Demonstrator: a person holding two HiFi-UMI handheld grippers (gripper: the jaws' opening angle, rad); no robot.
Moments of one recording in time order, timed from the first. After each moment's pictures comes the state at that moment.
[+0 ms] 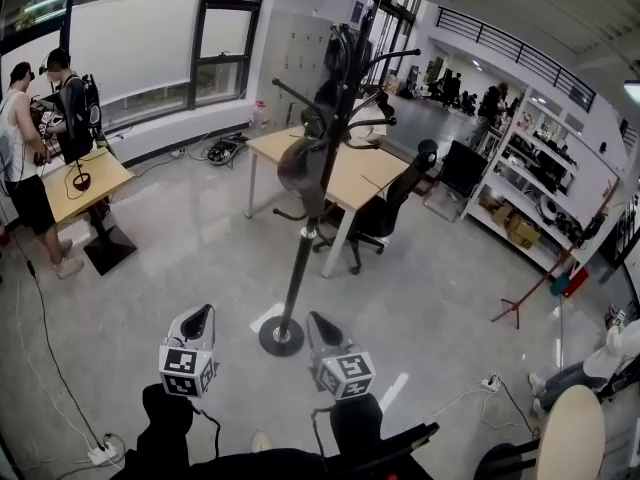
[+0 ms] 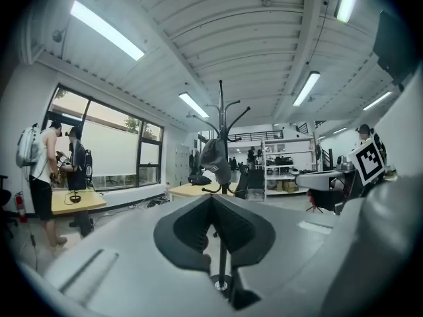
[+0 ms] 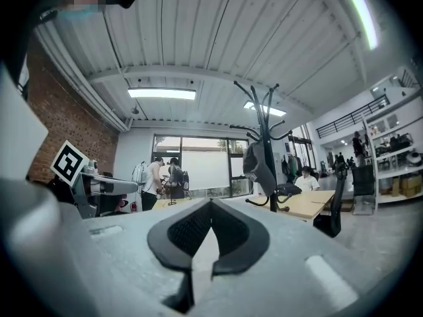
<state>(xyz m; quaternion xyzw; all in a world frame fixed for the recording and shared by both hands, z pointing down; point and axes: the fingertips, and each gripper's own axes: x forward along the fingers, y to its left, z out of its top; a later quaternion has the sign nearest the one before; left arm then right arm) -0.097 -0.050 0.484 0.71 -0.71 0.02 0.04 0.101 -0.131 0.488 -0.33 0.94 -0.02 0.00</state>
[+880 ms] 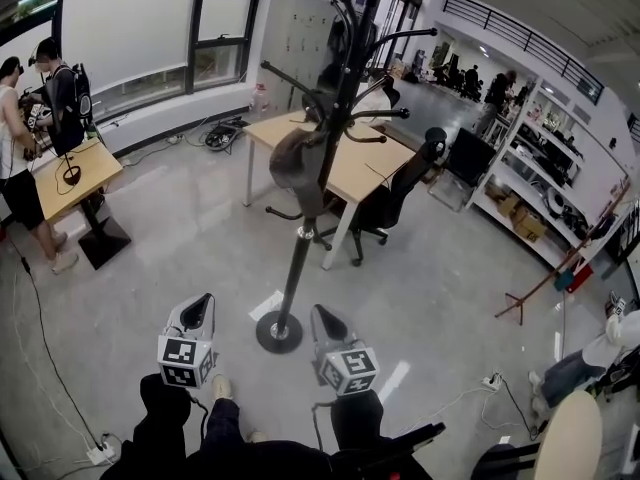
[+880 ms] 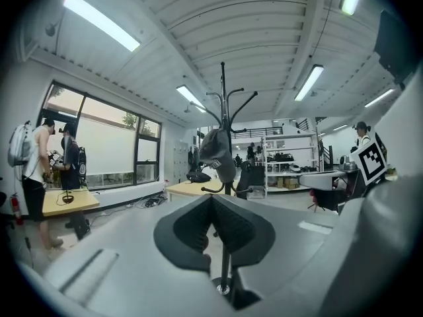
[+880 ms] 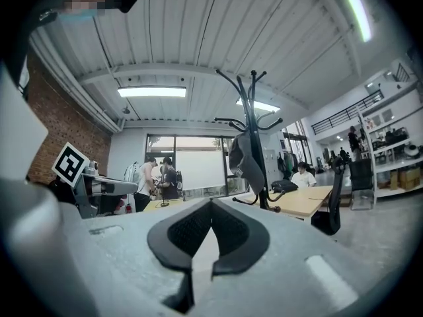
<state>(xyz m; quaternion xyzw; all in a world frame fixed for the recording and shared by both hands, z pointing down) -0.108 -0.131 0.497 0.71 -0.70 0.03 0.05 0.099 -0.207 0.504 -0.35 0.94 -0.04 0.01</state>
